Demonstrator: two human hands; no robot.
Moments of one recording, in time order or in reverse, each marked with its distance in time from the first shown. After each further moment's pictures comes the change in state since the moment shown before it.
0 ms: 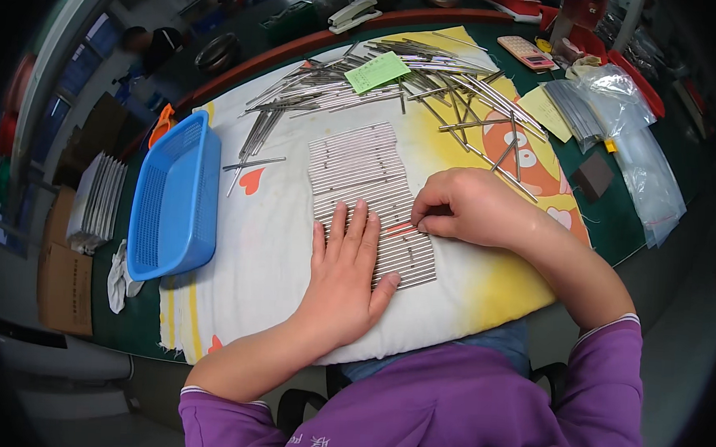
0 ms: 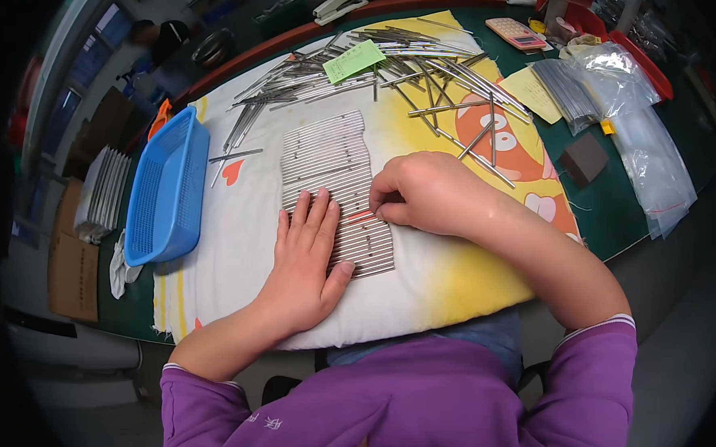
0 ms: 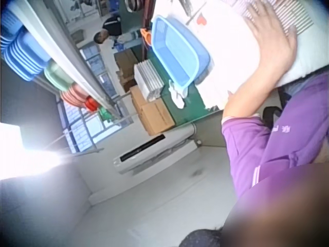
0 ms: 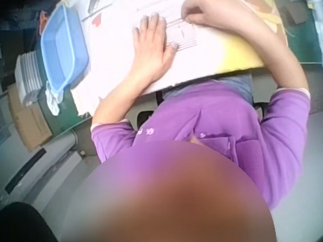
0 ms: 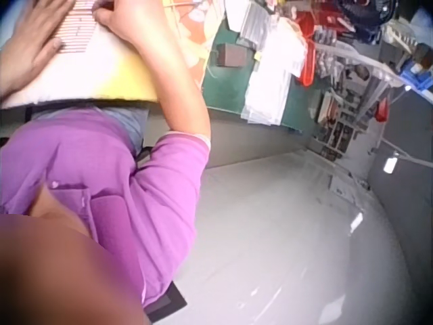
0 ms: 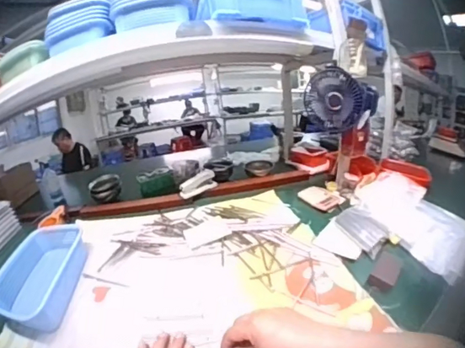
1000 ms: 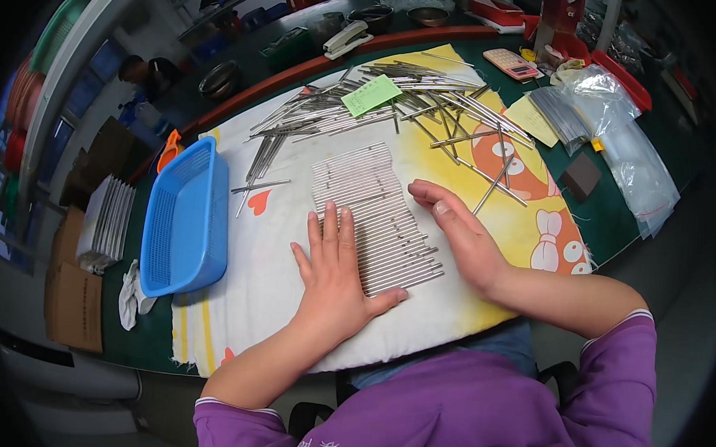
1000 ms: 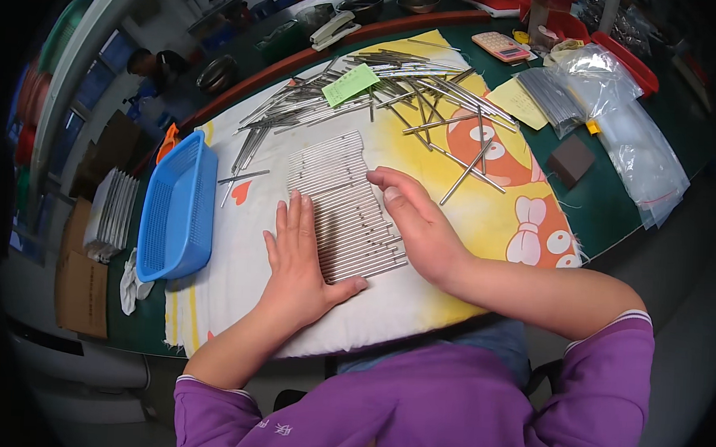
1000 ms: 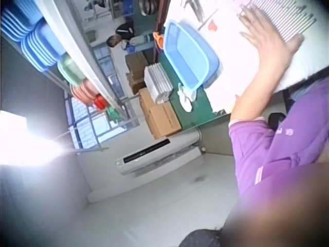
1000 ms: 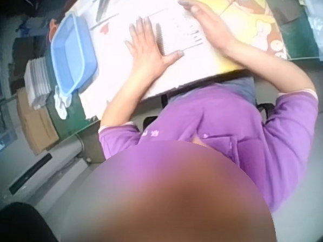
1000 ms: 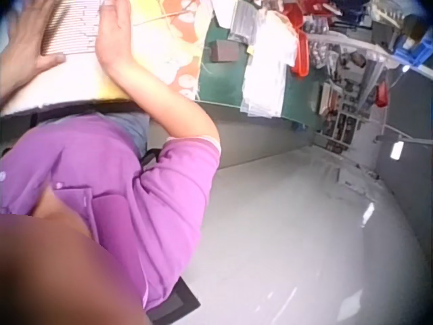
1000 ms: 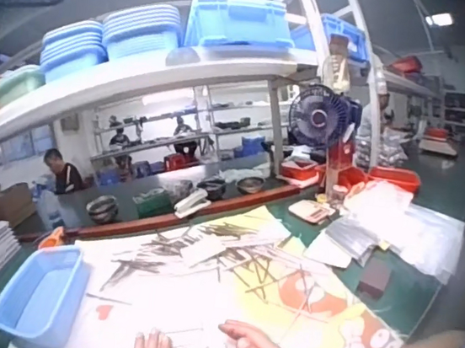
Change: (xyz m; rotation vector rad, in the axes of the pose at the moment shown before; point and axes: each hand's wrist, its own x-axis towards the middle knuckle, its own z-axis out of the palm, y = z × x) left_hand 0.002 -0.003 -0.004 -0.039 0.088 -0.169; right_hand -0.020 -0.014 0.053 0.892 0.488 0.055
